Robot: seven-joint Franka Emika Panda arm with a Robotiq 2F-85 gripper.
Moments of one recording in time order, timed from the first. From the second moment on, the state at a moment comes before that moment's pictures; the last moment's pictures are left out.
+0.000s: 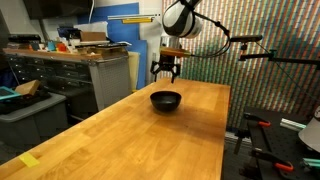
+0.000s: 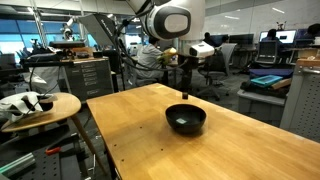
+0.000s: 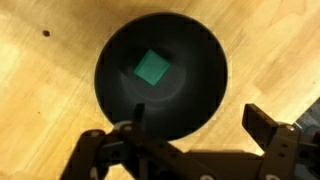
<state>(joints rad) -0.03 0.36 -0.08 -2.02 0.23 2.45 0.63</state>
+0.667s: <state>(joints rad) -0.07 0.03 -0.09 -2.08 0.13 2.02 0.29</state>
